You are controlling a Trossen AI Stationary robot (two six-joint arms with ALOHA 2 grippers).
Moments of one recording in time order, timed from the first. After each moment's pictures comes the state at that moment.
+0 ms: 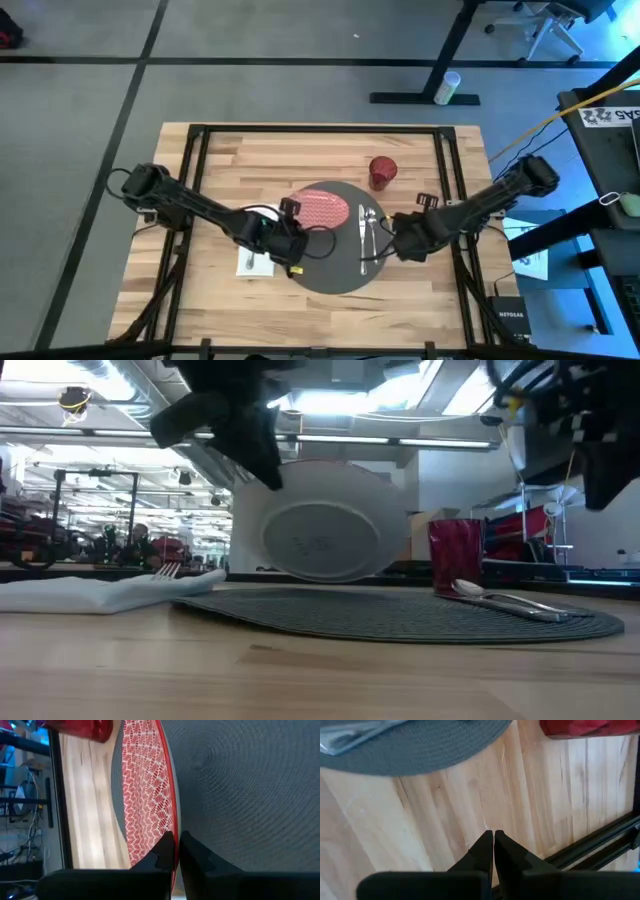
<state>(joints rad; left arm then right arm) -0.34 1.72 1.26 -0.67 -0.66 0.17 0.49 1.37 0.97 -1.34 0.33 0.76</state>
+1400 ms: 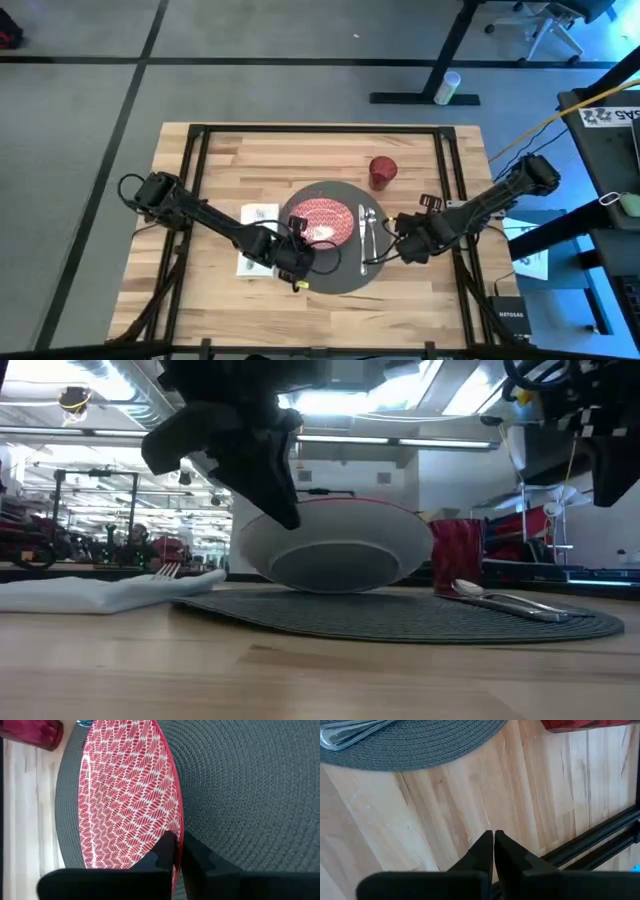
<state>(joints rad) -0.39 1.83 1.25 -0.53 -0.51 0.03 0.51 1.37 0.97 -1.36 0.31 0.80</state>
